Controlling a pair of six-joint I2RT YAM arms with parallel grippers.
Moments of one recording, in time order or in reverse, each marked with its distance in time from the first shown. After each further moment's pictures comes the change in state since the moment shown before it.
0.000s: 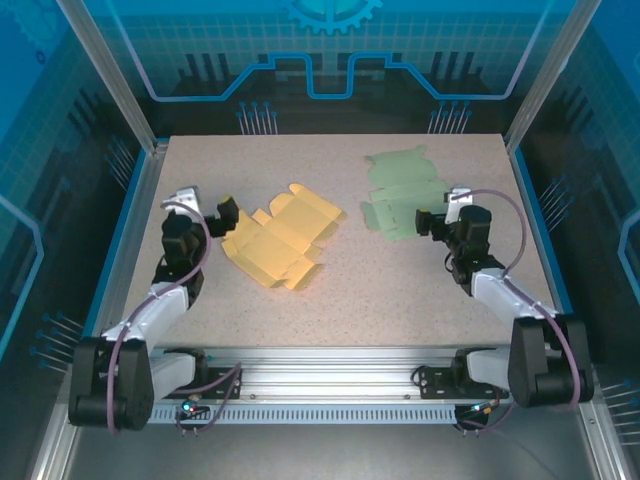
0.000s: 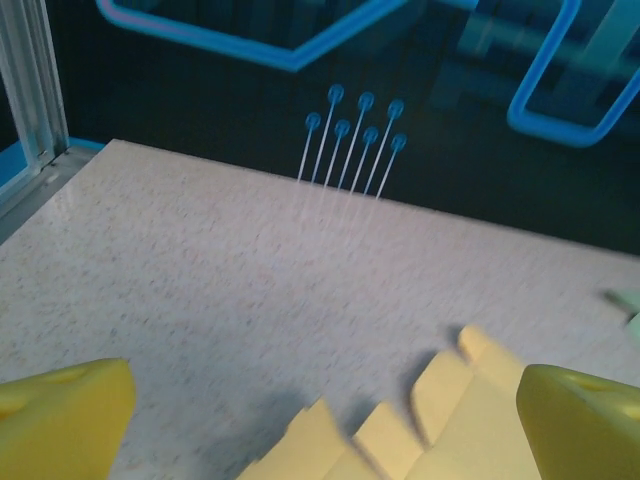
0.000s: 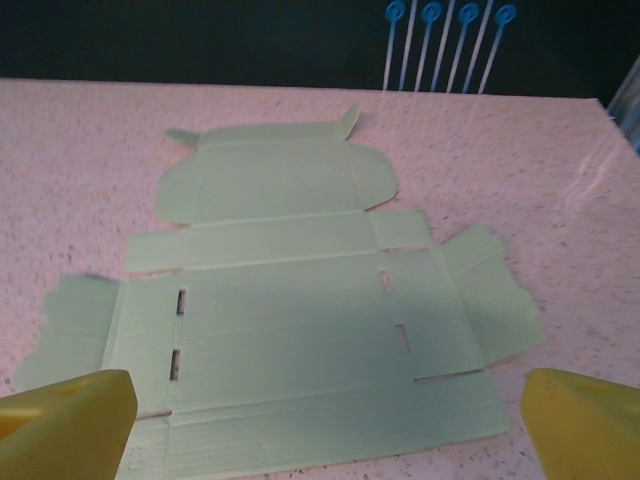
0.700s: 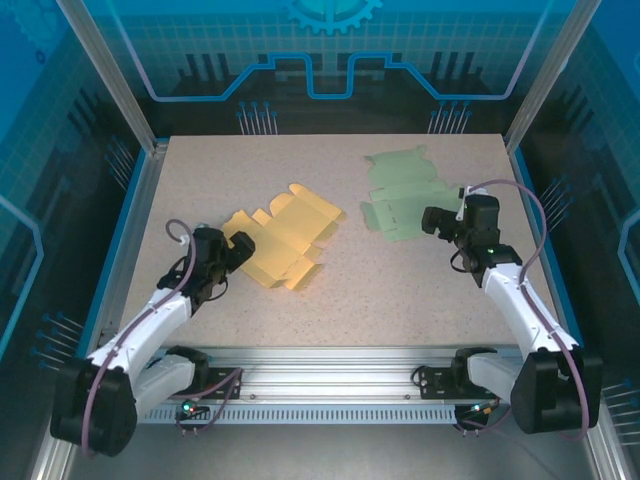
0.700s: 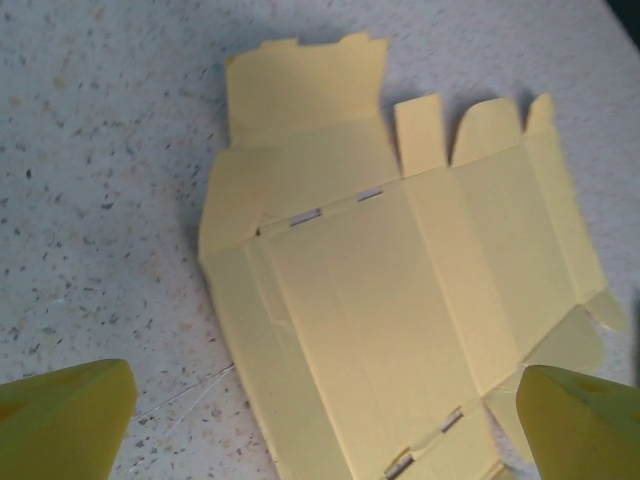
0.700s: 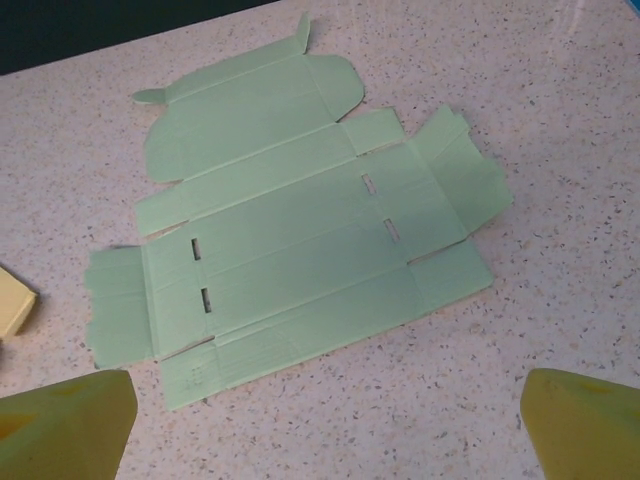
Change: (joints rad) left arm -0.200 -0.081 0.017 -0.698 -0.068 -0.603; right arm 0.000 -0.111 0.191 -0.526 0.019 0.257
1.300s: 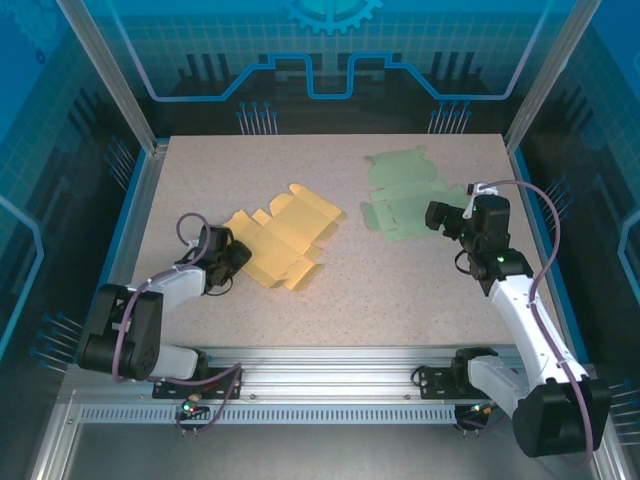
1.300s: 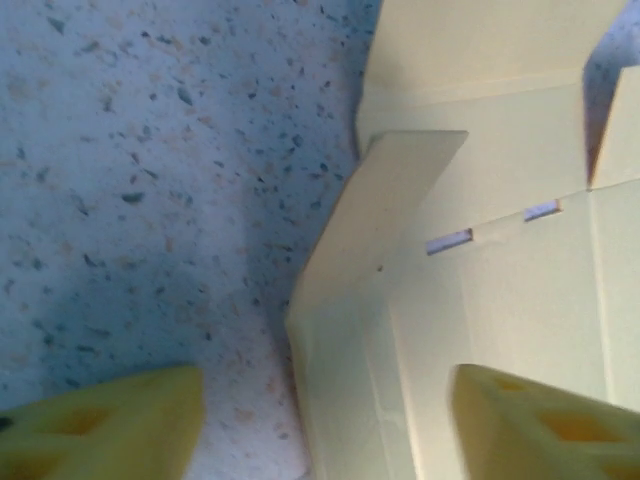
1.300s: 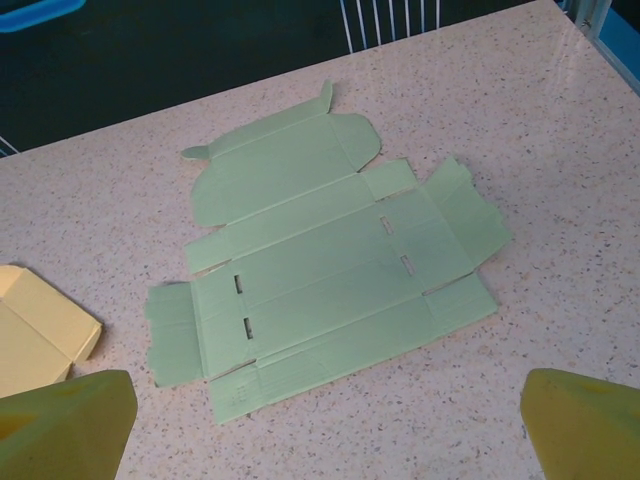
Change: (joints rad) left arm 0.087 0.377 0.009 0.201 0.071 -0.049; right arm 0.007 -0.115 0.031 -0.059 -0.009 0.030
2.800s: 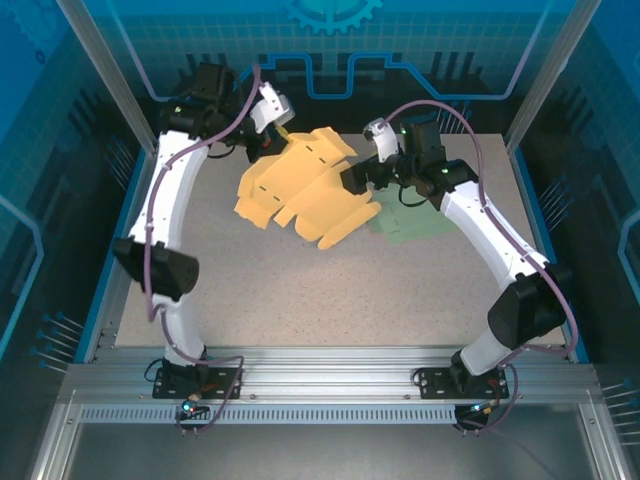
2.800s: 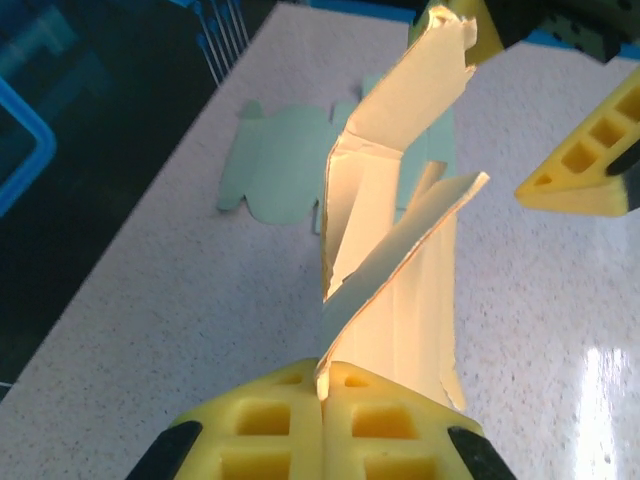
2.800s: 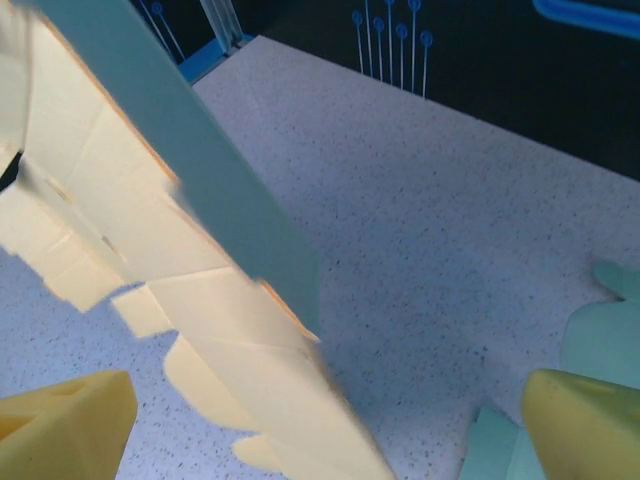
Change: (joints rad) left arm -0.052 0.595 1.876 -1.208 0.744 1.702; right arm 0.316 0.607 0.764 -0.220 -0.441 -0.340
